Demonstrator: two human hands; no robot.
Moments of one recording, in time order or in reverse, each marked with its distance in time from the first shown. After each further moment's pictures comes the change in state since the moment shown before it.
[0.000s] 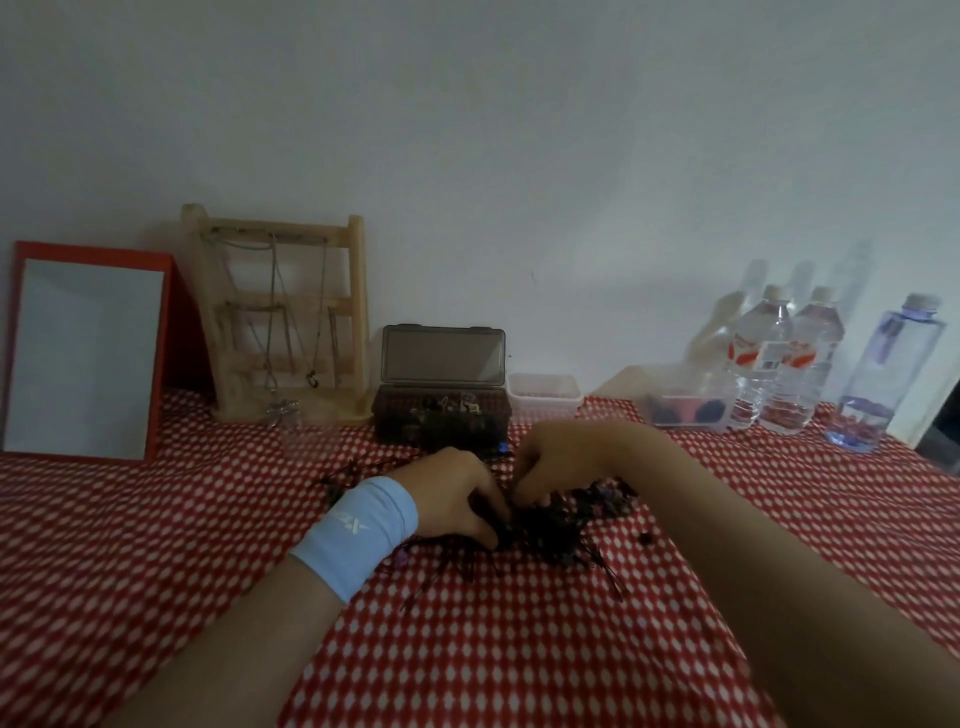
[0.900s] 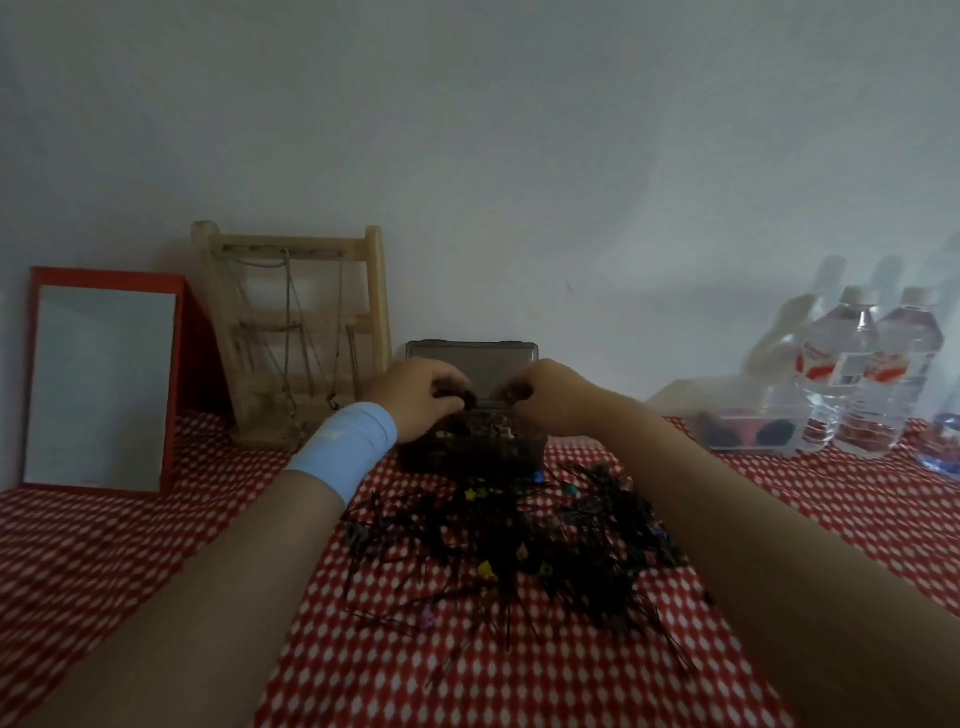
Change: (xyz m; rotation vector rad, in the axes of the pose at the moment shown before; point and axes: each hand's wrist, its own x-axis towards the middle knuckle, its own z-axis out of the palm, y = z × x) left_hand 0.042 -0.075 -0.089 -0.096 0.471 -0.232; right_hand 0.090 -0.001 -0.049 0.159 0.506 -0.104
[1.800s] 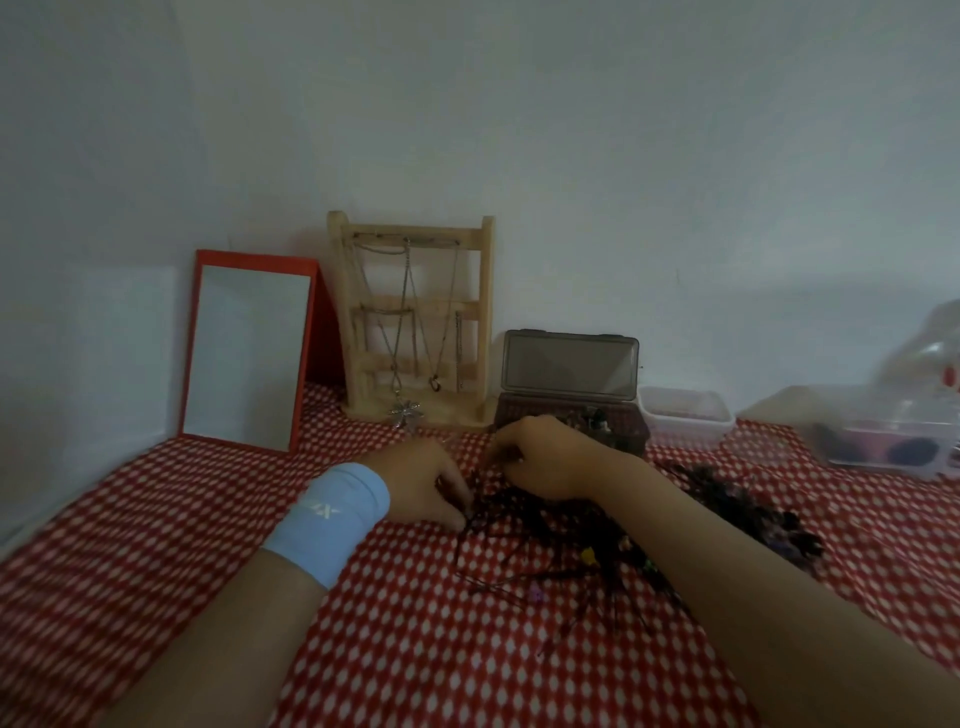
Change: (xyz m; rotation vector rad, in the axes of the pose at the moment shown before) left_hand -0.110 -0.073 -0.021 0.159 -0.391 -0.091; right_hand 0.000 -0.079 0.088 -0.070 -0.237 -0.293
